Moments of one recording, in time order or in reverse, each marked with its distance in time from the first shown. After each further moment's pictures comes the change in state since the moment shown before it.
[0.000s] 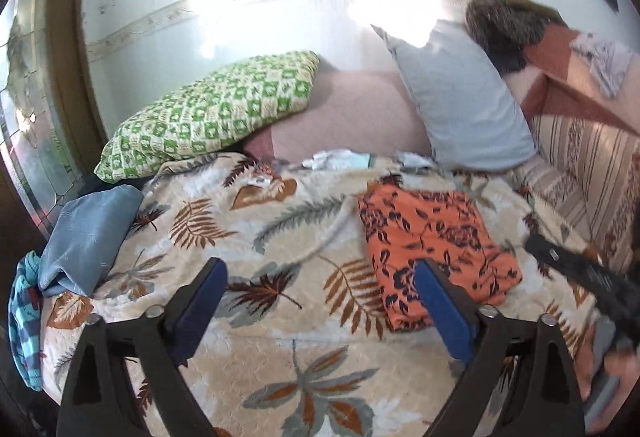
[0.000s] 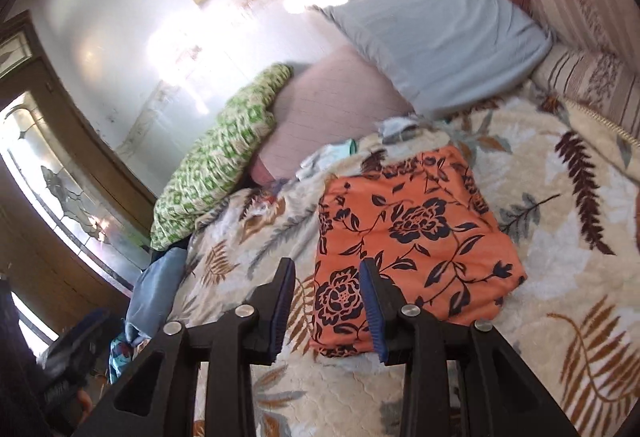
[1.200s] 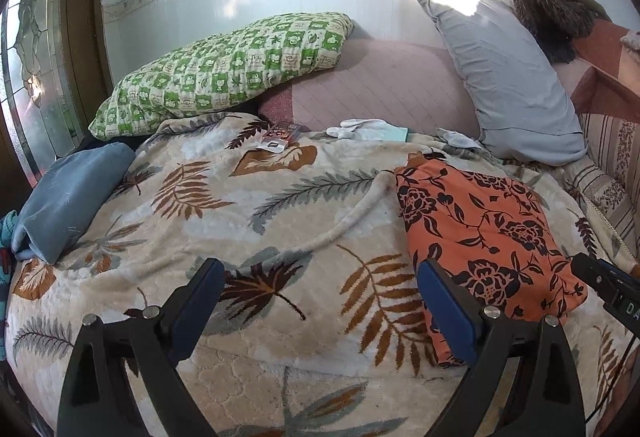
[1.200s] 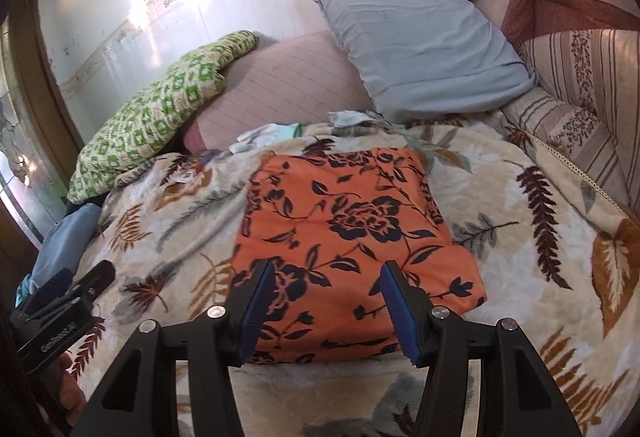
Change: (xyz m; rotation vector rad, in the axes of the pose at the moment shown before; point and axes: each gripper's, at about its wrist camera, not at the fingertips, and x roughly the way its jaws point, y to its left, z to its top) left arm 0.116 0.004 -0.037 -0.074 0.067 0.080; right arm 0.065 0.003 -0.014 -0.186 0.066 -0.315
